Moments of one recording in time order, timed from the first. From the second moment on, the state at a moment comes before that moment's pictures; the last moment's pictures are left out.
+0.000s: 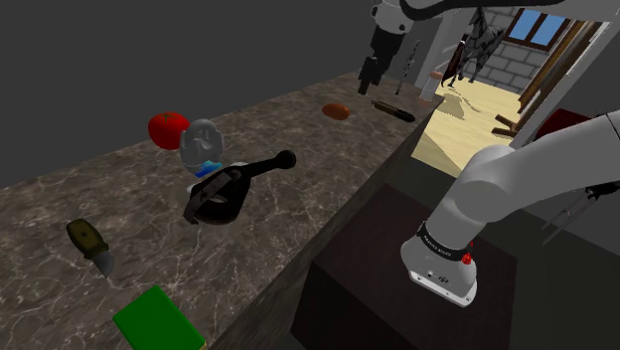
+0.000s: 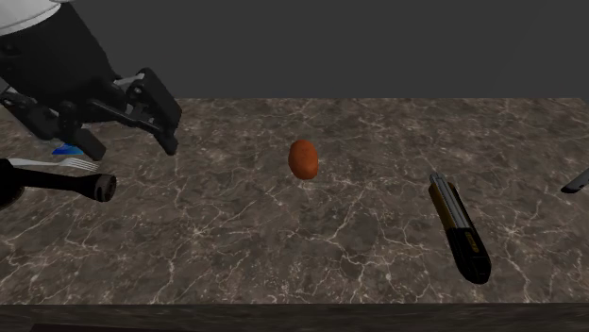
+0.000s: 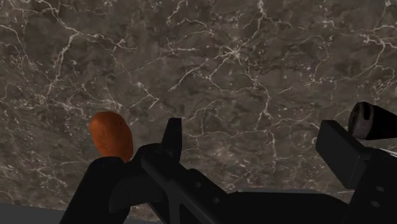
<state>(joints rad) -0.04 -0.63 -0.12 -2.40 -0.13 1.88 -0.19</state>
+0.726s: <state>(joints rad) -0.07 -0.29 -0.28 -2.30 -0.12 2.15 -0.36</state>
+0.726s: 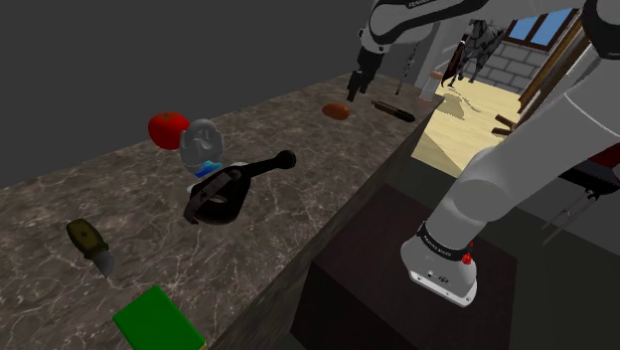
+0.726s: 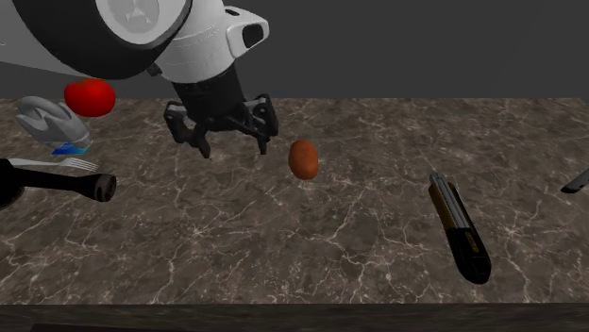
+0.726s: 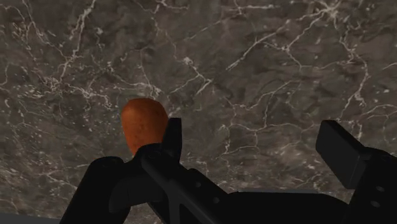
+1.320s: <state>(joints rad) -0.09 0.03 -0.38 -2.12 0.02 2.29 -0.55</state>
